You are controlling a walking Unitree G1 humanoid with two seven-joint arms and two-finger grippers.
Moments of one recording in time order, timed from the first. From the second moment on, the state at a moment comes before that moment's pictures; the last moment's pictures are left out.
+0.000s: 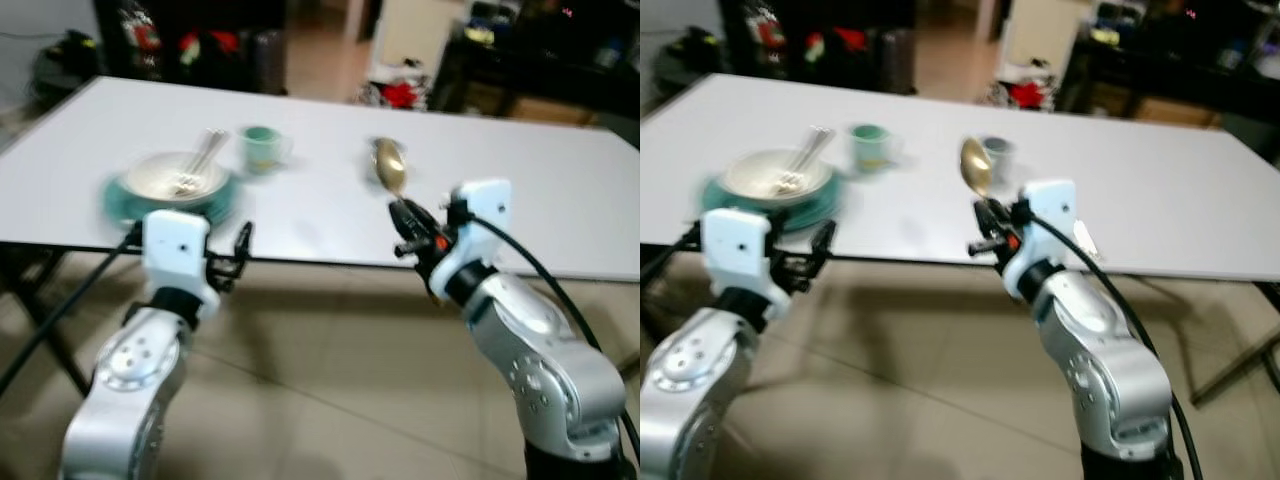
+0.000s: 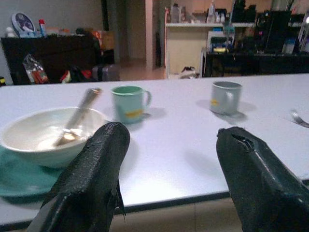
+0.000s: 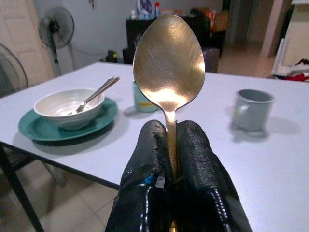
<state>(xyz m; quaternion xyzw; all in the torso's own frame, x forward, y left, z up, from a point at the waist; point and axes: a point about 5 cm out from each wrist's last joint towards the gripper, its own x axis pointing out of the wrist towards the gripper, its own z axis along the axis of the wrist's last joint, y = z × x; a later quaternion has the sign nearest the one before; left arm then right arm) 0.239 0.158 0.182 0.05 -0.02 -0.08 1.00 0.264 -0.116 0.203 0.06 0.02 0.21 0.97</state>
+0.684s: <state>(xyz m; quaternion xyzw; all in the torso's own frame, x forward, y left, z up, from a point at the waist) 0.235 0.159 0.174 0.05 0.00 -0.08 1.00 0.269 -0.133 0.173 -0.02 0.10 0.18 0.98</state>
